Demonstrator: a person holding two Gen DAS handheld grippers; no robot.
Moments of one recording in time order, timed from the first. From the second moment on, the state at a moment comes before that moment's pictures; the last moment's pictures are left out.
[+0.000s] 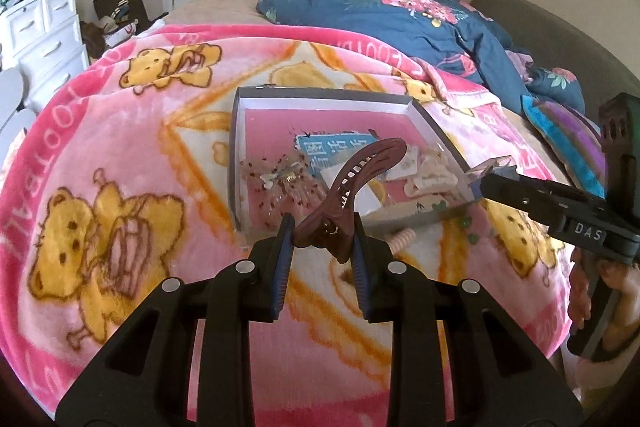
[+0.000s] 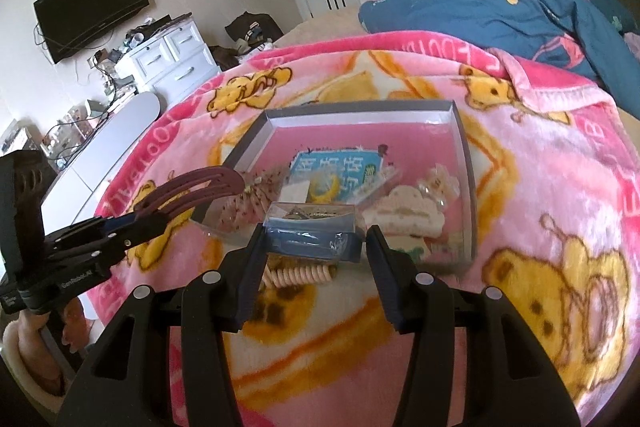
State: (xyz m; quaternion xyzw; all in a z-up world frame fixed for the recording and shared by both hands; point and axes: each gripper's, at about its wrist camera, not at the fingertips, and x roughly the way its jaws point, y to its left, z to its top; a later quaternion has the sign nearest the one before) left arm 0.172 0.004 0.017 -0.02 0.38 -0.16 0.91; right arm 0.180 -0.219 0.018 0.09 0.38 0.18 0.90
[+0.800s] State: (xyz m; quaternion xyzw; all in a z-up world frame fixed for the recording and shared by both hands) left arm 0.226 -0.017 0.004 -0.02 0.38 -0.14 0.91; right arm 0.227 -0.241 0.008 0.10 0.38 0.13 0.91
